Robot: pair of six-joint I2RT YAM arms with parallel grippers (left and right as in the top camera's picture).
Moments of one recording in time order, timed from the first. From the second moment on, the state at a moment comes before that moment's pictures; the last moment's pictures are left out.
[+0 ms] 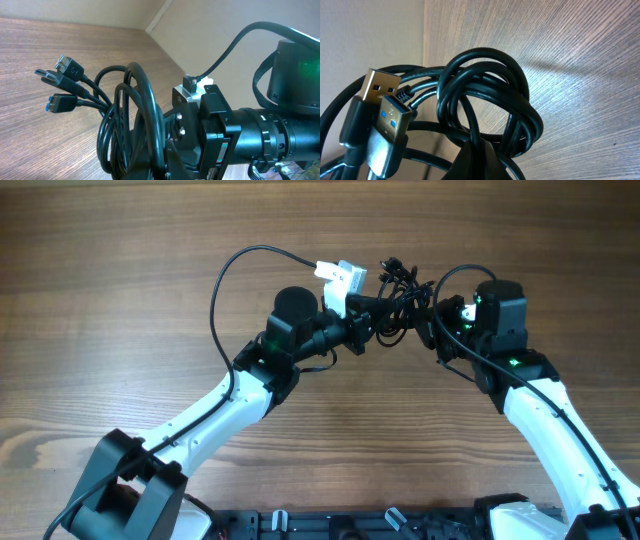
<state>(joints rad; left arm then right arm) -0.60 1.56 0.87 0.49 0.50 -0.52 0.14 1.32 0.78 -0.17 -0.42 1.33</state>
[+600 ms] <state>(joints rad) -0.40 1.55 0.87 0.38 0.46 -0.49 0.13 1.33 0.78 0.05 -0.74 1.12</state>
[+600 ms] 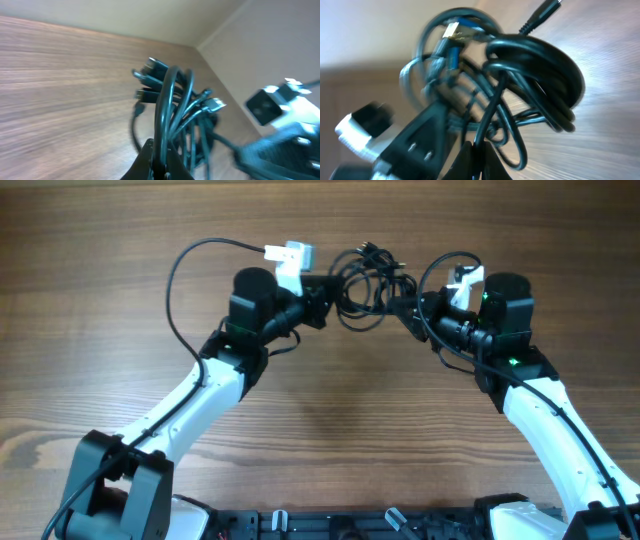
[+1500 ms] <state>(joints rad) -0.26 1.55 0.87 0.50 0.47 -0.48 0.13 1.33 0.78 0.32 -1.39 0.55</state>
